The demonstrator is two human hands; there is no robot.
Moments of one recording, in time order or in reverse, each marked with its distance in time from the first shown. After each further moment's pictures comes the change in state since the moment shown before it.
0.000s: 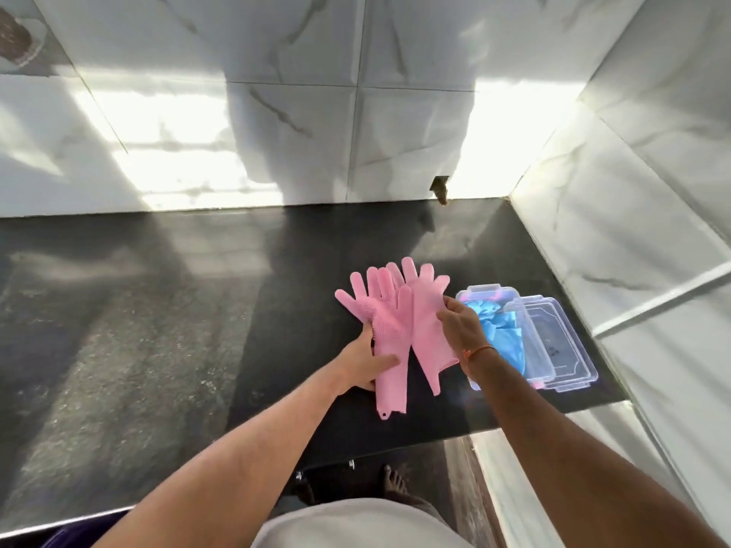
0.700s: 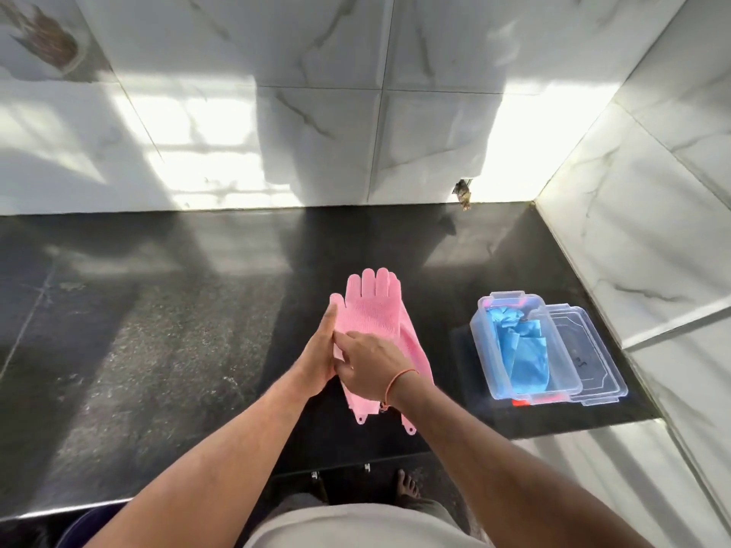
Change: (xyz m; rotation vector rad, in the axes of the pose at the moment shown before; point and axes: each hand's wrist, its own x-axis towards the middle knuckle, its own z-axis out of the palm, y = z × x) left_hand -0.020 -0.034 -0.063 -0.724 0.091 0.064; right_hand -0.069 -0.024 0.131 -0.917 -0.453 -0.639
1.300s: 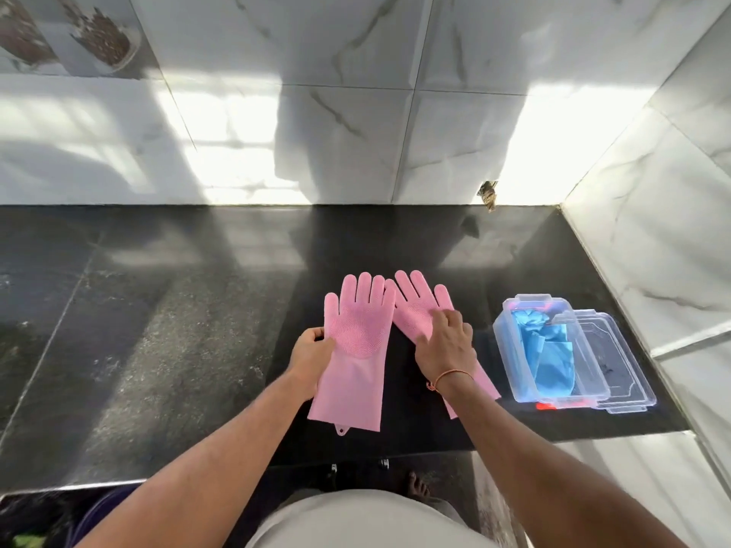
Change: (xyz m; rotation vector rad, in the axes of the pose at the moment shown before) left_hand -0.019 -0.010 -0.050 0.254 0.531 -0.003; right_hand -0.005 0.063 0.007 0.086 0.372 0.538
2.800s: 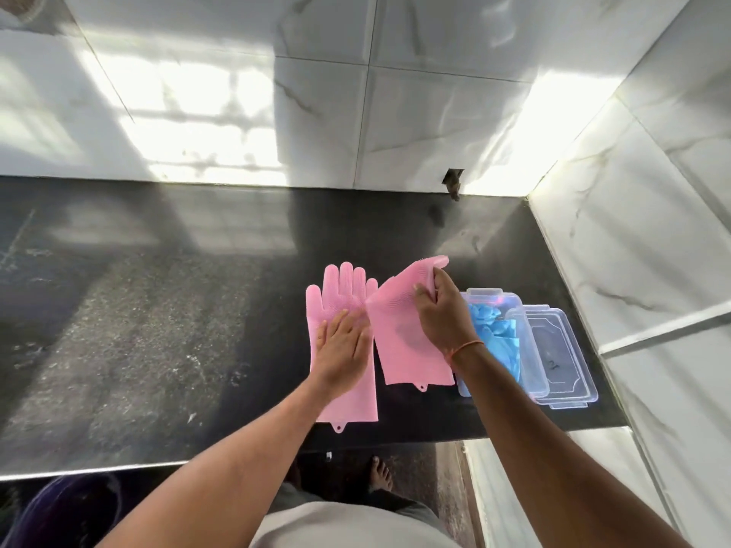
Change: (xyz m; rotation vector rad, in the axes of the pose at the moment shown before) left_hand -0.022 -0.016 0.139 0.747 -0.205 0.628; right_hand 0.035 0.041 -0.095 0.530 -0.013 -0.052
